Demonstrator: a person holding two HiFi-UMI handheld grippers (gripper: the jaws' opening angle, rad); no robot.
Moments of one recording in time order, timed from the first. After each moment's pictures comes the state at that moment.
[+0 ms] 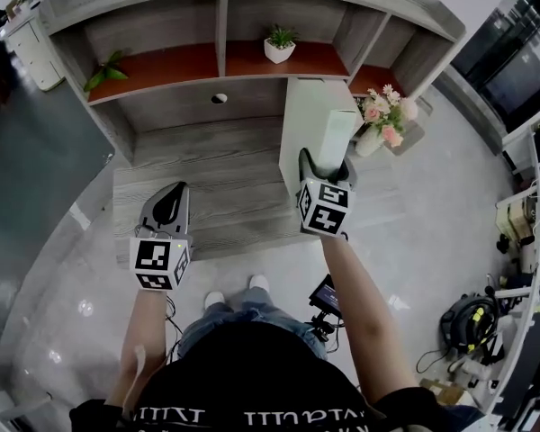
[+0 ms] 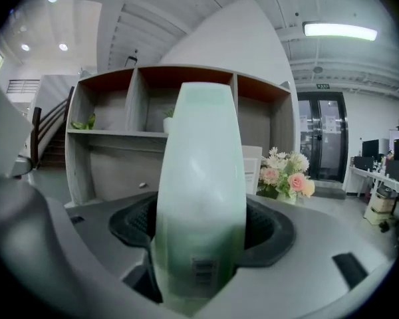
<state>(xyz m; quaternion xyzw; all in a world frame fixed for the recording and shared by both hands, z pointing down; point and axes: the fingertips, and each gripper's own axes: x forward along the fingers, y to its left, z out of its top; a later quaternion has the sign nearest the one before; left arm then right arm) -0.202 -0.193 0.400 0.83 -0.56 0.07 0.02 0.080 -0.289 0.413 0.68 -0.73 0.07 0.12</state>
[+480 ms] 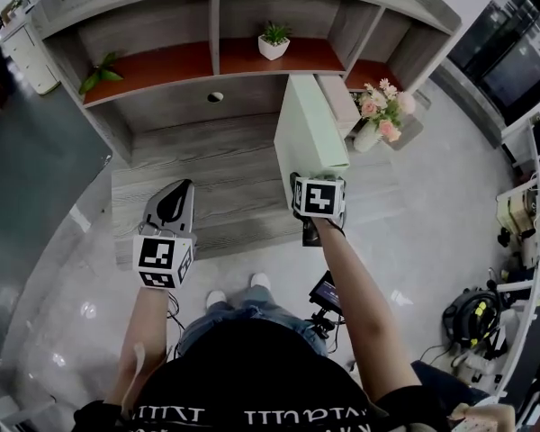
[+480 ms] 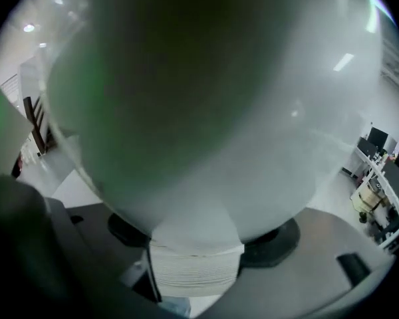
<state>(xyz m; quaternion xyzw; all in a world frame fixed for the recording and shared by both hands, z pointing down) -0.184 -0.195 0.398 0.84 -0.54 0.08 0.01 0.083 -0.266 0.504 0.62 -0.68 0.24 0.30</state>
